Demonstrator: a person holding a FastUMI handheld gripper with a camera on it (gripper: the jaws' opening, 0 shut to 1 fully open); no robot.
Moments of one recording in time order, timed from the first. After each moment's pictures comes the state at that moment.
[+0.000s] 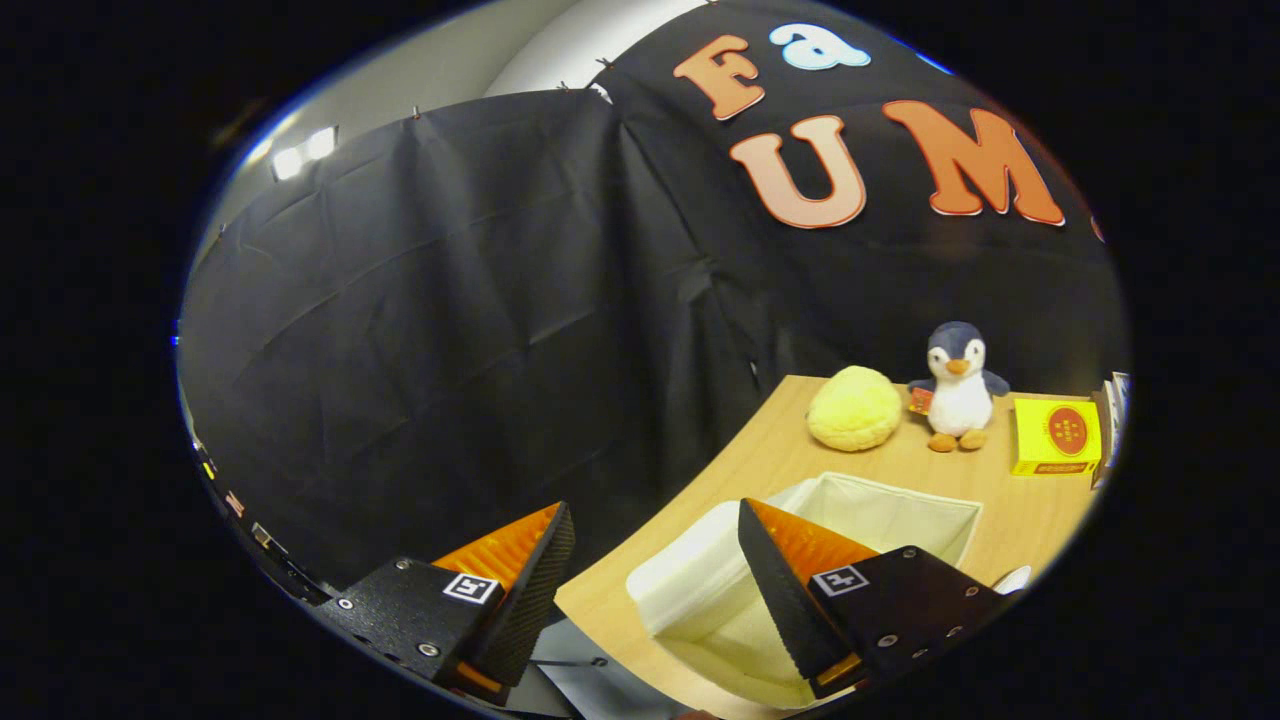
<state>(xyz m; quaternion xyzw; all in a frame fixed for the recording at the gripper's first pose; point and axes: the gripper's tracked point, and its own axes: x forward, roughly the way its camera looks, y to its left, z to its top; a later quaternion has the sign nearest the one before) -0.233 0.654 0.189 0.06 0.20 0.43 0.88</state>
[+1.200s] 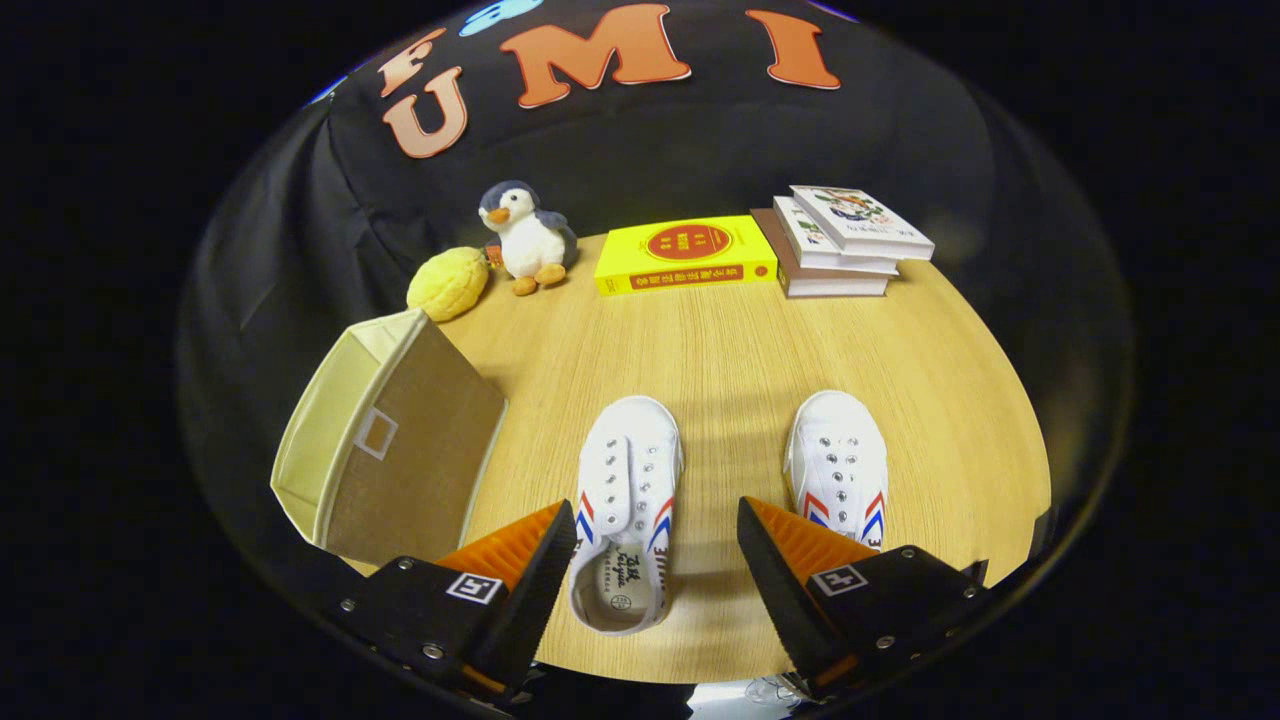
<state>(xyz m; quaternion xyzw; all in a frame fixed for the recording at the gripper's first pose) -0.186 0.277 -0.021 0.05 0.40 0.09 0.91</state>
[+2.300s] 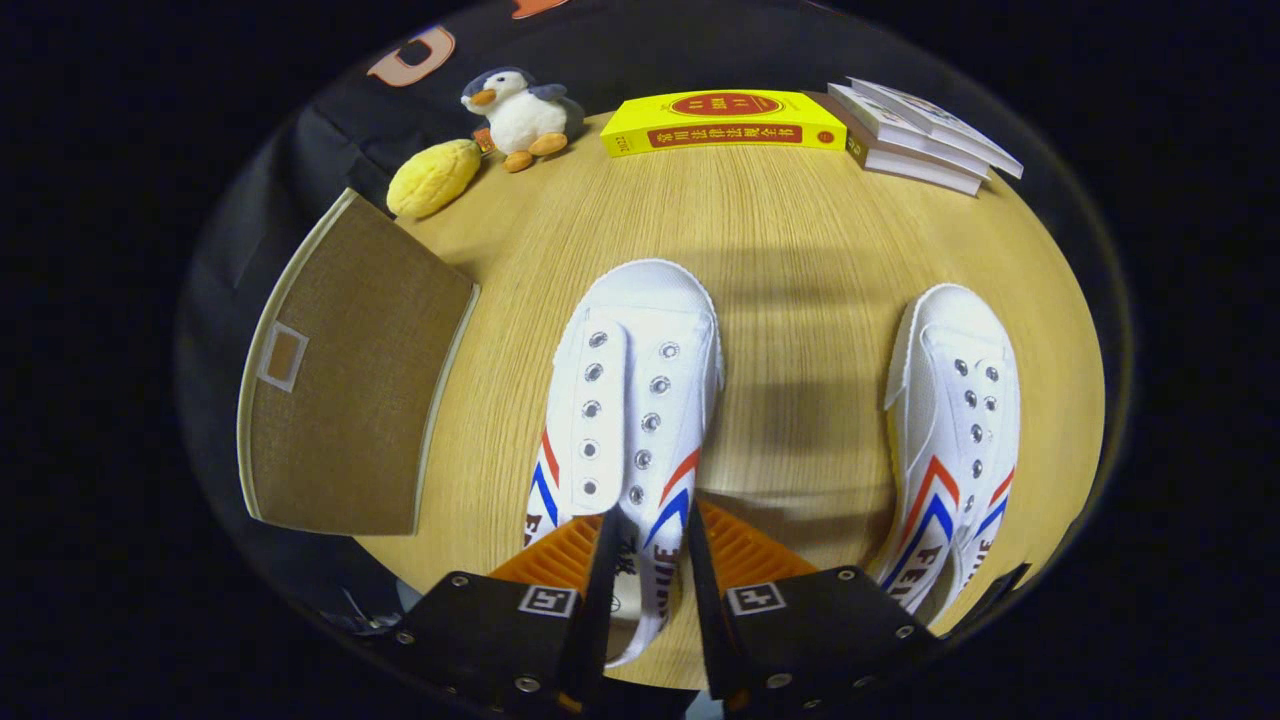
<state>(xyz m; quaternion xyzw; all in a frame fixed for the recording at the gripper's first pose) -0.186 0.308 -0.113 0.06 0.54 0.16 0.83</state>
